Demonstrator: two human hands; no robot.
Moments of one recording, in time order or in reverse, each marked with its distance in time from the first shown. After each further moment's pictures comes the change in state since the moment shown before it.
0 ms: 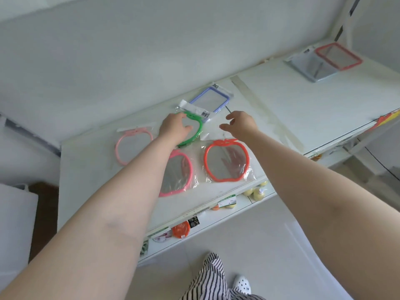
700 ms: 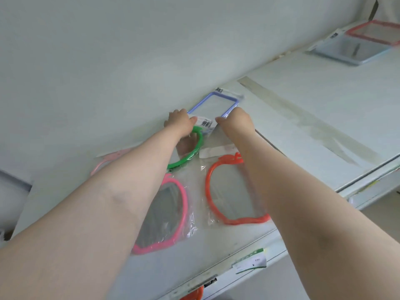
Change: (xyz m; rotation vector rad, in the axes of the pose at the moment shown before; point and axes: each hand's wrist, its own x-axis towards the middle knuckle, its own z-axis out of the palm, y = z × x) left_hand 0.171 -0.018 0.095 0.179 0.068 -0.042; right_hand 0.142 0.035 0.085 0.112 0.214 0.011
